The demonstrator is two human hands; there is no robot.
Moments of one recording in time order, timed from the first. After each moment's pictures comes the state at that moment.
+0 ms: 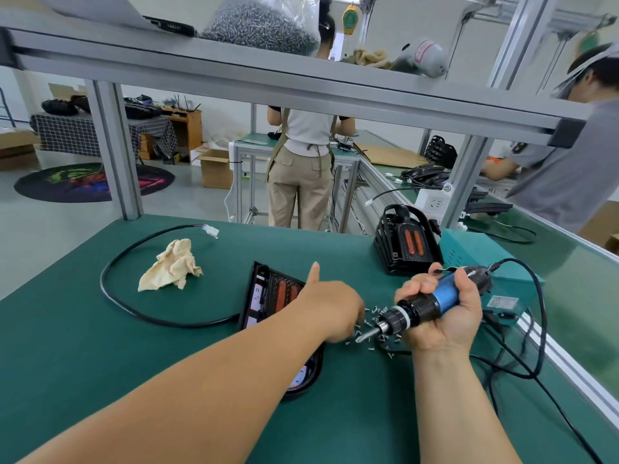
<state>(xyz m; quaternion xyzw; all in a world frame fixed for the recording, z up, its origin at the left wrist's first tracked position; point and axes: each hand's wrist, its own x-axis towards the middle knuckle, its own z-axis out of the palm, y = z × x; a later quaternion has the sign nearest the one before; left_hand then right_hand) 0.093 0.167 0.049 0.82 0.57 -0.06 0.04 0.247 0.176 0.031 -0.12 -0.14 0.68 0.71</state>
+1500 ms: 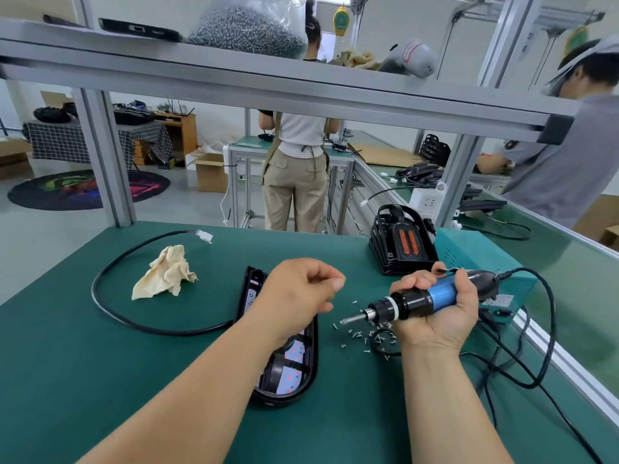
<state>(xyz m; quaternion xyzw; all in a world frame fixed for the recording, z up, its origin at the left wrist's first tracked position) 0.058 0.134 0.058 0.58 0.51 0.49 0.41 0.240 0.176 0.033 -0.06 -0.10 0.65 0.75</state>
